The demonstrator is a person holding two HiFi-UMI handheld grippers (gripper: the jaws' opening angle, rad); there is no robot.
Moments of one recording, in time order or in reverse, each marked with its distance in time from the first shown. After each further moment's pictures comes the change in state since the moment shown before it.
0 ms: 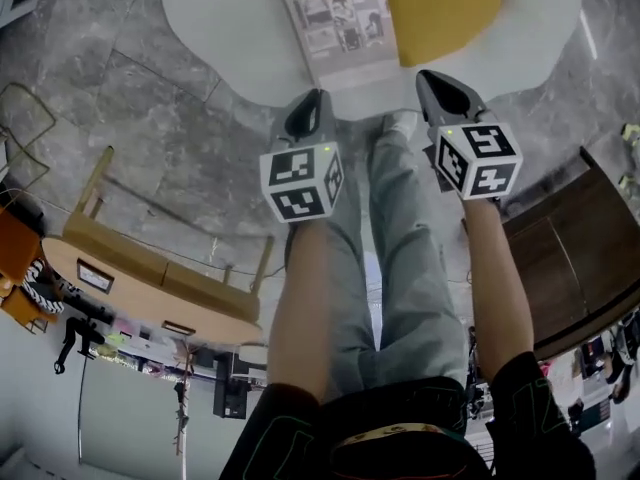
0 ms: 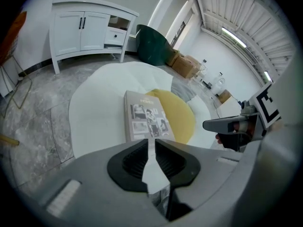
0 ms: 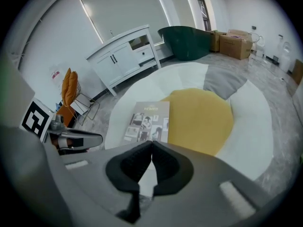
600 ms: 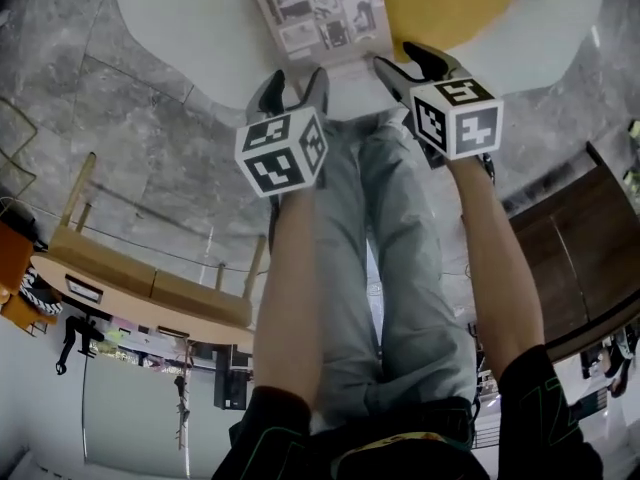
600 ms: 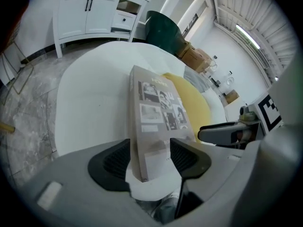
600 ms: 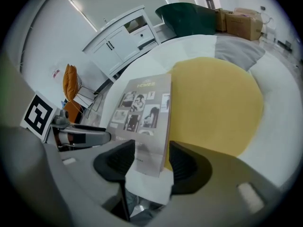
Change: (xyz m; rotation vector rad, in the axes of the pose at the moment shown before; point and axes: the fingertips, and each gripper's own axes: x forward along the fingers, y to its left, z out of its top) left arm 0.075 0.029 -0.033 -0.075 0.100 0.038; right arm 0.089 -0.015 -0.047 0.032 0.155 0.110
